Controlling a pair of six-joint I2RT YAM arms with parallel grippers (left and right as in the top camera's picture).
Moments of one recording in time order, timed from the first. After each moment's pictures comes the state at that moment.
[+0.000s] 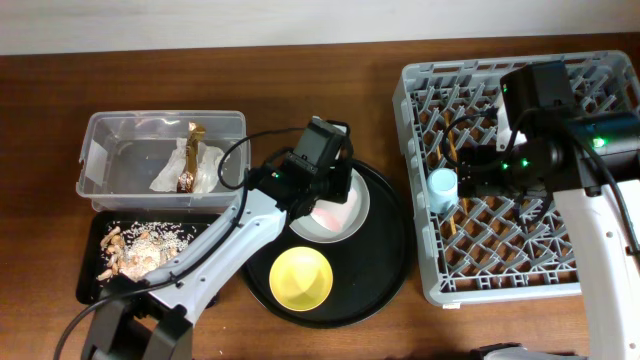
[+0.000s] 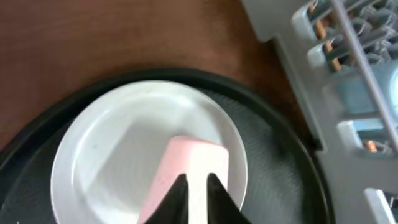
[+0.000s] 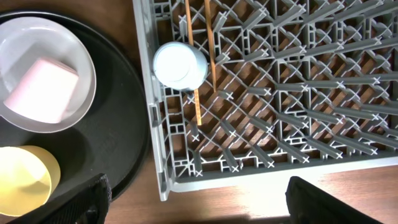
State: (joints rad) left arm -0.63 1.68 1.26 -0.52 0.01 -0.34; right arm 0.13 1.46 1.78 -1.60 0.10 0.18
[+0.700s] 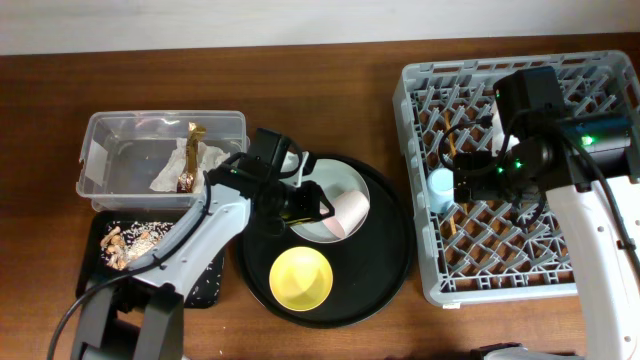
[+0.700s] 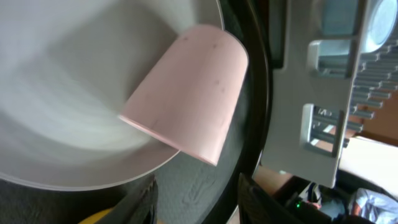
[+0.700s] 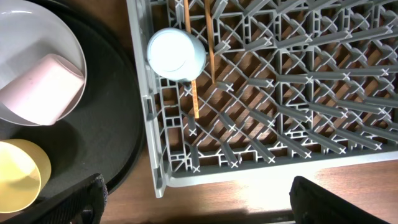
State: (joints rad) left arm -0.41 1.68 1.12 -0.63 0.58 -0.43; right arm 0.13 1.46 1.72 -1.59 0.11 0.18
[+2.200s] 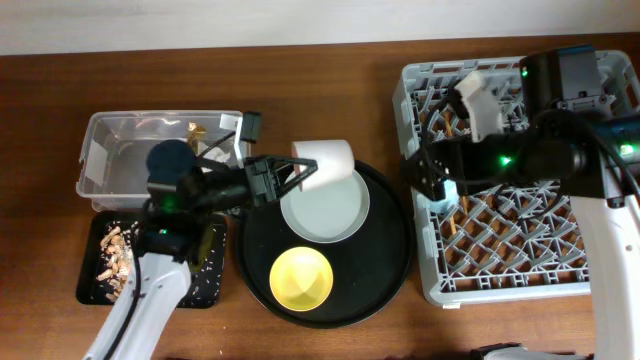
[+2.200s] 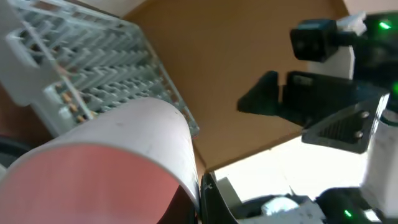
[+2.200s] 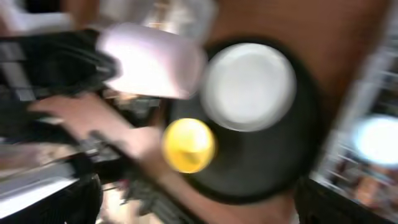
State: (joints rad) left arm -0.19 1.26 0.80 0.36 1.12 -0.91; right arm 0.13 1.46 1.91 -1.56 -0.63 -0.07
